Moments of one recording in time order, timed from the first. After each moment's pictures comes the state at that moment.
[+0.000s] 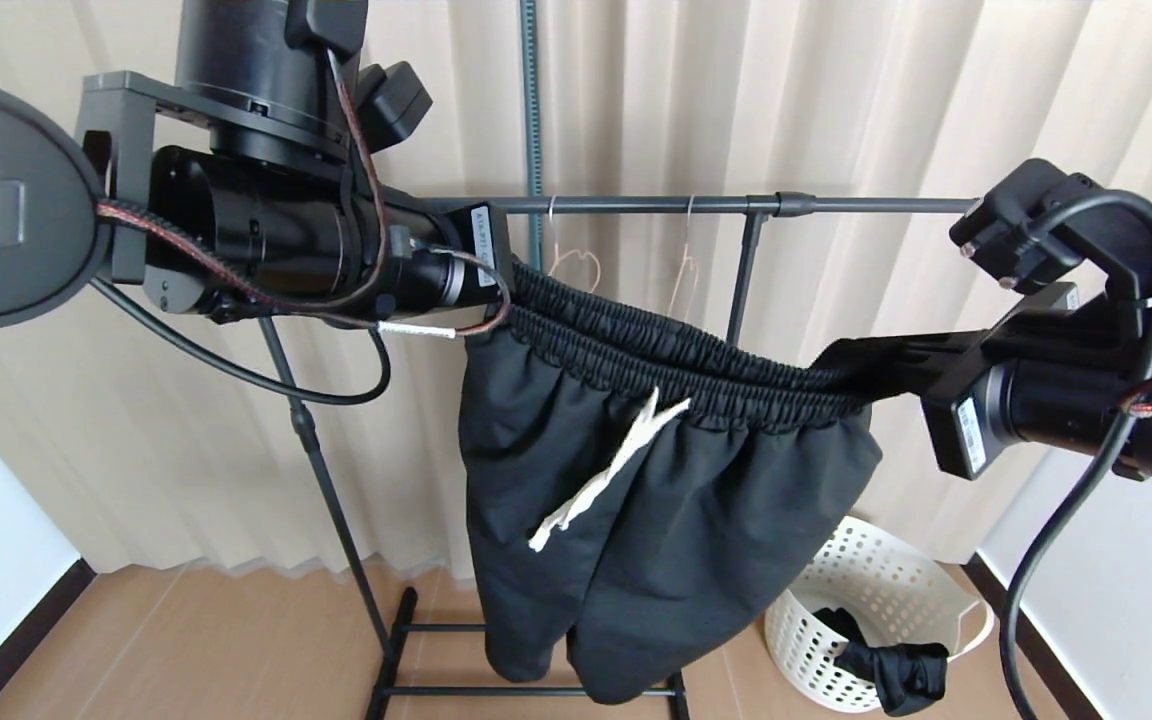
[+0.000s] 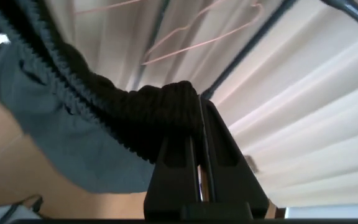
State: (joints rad) left arm -0.61 1.73 -1.58 0.26 0.12 -0.35; right arm 0.58 1.38 -0.98 -0.05 -0.18 -0.29
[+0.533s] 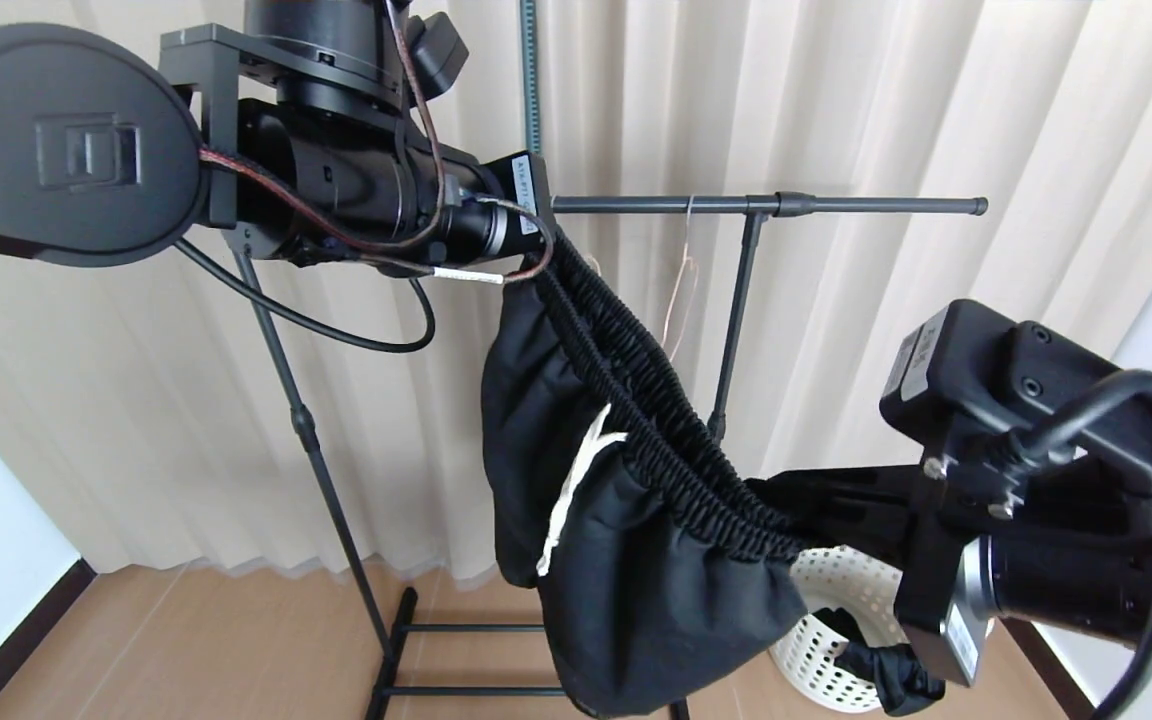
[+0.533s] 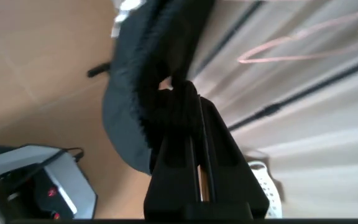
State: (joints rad) left arm -0.62 1.84 -1.77 0.26 0.11 -0.34; right arm 0.91 1.36 -0.93 0.05 -0.18 -0.29
